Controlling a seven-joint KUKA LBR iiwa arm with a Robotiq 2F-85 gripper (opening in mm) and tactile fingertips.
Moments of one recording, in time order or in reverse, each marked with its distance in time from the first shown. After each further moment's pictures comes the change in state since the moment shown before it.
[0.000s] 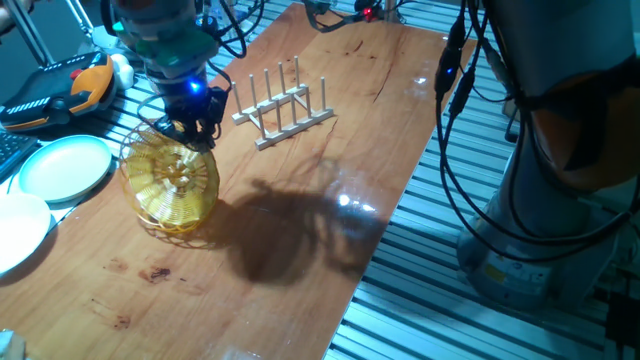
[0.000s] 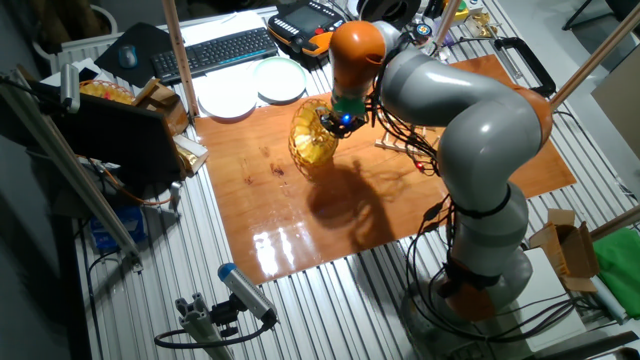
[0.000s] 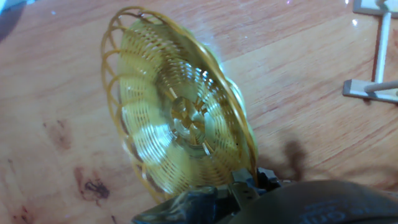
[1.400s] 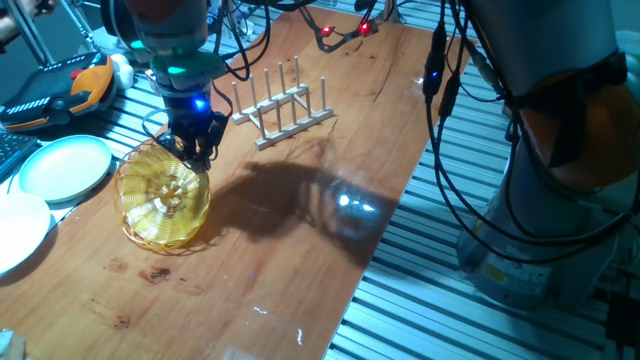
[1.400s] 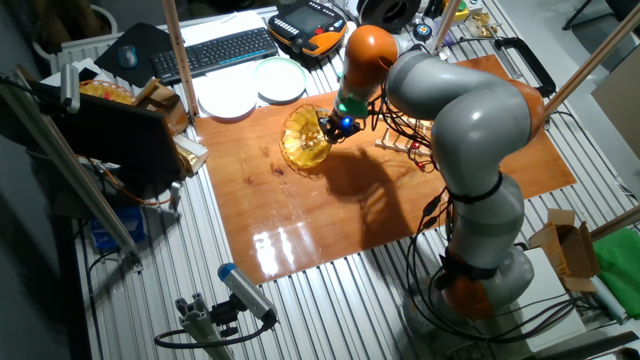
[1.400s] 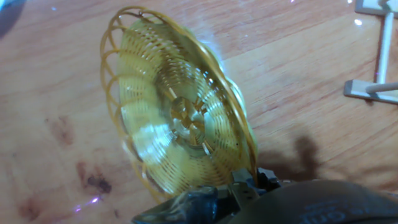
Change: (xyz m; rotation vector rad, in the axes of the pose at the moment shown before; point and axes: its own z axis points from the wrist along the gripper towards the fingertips) arm -0.017 0.016 0.059 -0.146 0.091 0.062
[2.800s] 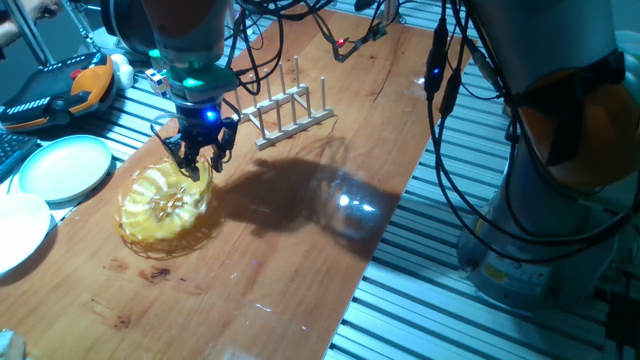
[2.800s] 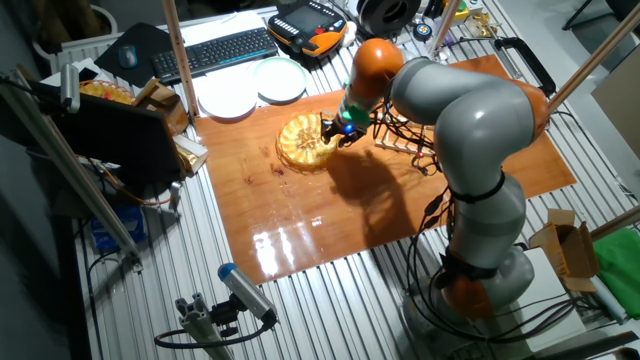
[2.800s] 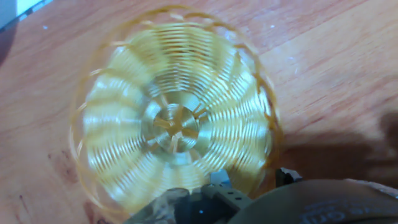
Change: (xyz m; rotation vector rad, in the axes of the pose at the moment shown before) arm -0.009 -0.012 0.026 -0.020 -0.091 0.028
